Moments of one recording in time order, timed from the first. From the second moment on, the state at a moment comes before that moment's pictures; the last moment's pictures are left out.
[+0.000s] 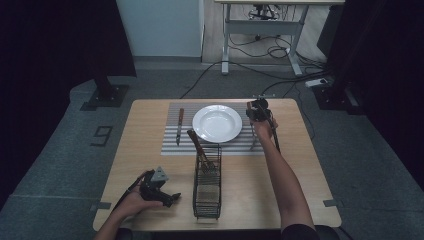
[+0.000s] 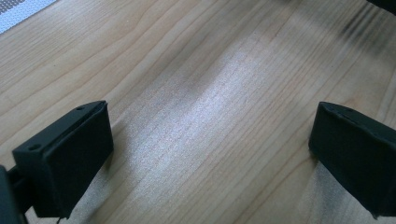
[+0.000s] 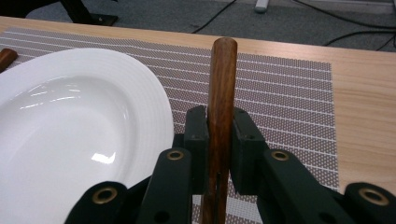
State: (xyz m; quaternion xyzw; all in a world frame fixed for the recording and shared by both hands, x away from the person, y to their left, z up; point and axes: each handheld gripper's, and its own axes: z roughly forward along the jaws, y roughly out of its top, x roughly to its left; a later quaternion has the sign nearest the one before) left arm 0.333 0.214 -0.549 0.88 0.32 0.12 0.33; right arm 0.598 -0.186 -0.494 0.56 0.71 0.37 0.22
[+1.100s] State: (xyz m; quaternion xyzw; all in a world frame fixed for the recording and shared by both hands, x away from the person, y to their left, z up) left arm 0.333 0.214 -0.549 0.88 0.32 0.12 0.33; right arm 0.620 -0.193 -0.539 0.62 0.66 0.37 0.17
